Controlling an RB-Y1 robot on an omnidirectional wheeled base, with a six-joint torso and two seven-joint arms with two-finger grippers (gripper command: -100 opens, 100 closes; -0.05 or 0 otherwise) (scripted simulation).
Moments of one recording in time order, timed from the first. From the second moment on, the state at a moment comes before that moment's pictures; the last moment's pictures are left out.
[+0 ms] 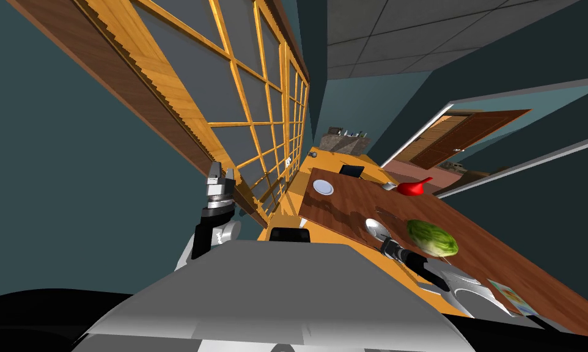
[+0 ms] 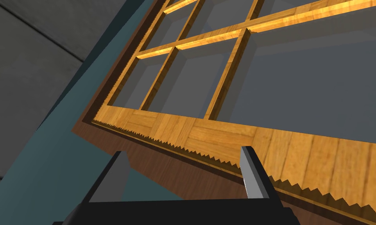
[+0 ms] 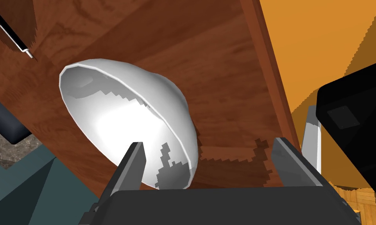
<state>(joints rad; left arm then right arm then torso) 0.55 0.05 0.07 -2.35 0.04 -0.44 -0.17 0.22 -0.98 0.17 -0.53 0.81 -0.59 0.93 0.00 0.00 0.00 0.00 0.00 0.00</state>
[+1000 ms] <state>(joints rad) 0.55 0.05 0.07 -2.35 0.04 -0.44 -0.17 0.22 -0.97 0.18 -0.53 0.81 -0.57 0.94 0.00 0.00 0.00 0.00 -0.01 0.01</state>
